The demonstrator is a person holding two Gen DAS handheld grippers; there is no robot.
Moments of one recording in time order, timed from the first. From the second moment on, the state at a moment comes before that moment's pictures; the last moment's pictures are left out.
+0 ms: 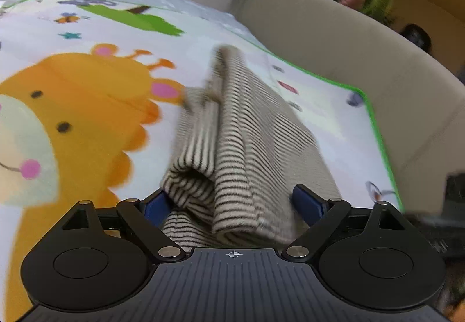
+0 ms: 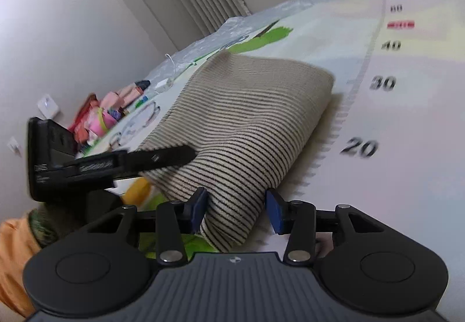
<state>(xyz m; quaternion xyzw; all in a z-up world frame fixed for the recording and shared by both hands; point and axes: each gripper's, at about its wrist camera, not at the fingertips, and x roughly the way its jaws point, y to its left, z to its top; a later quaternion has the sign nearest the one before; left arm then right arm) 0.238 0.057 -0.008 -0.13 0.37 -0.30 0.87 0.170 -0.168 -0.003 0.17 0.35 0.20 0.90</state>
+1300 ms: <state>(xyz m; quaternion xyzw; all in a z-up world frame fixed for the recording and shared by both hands) 0.199 0.115 -0.013 -0.20 0.36 -0.23 0.88 0.121 -0.048 0.003 -0.19 0.25 0.22 0.92</state>
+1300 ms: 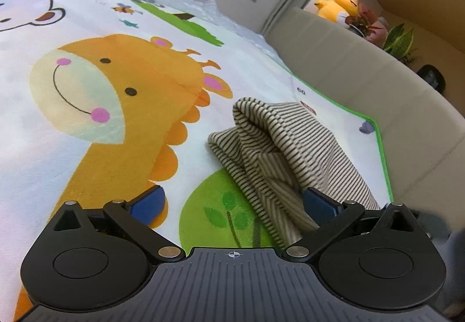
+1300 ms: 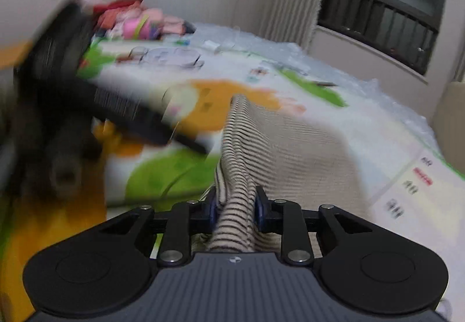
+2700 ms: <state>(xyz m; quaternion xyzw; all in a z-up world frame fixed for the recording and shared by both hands) 0.197 0.050 0.055 -0.18 0.26 -0.33 0.89 0.079 -0.069 -0.018 -0.17 0.24 0.23 0.93</state>
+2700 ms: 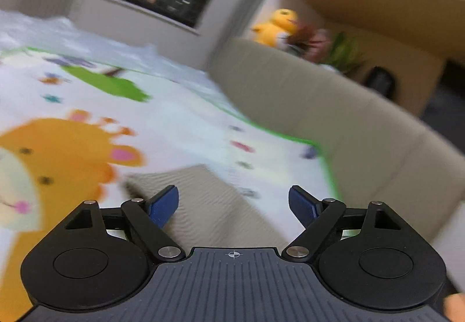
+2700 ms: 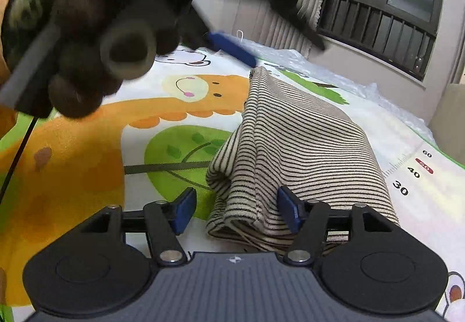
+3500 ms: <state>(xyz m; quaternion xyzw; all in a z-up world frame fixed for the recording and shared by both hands) 0.213 0.042 0.008 -0.18 0.33 -0.28 0.88 0.131 -0.154 -0.006 0.01 0.30 0.16 0.94</state>
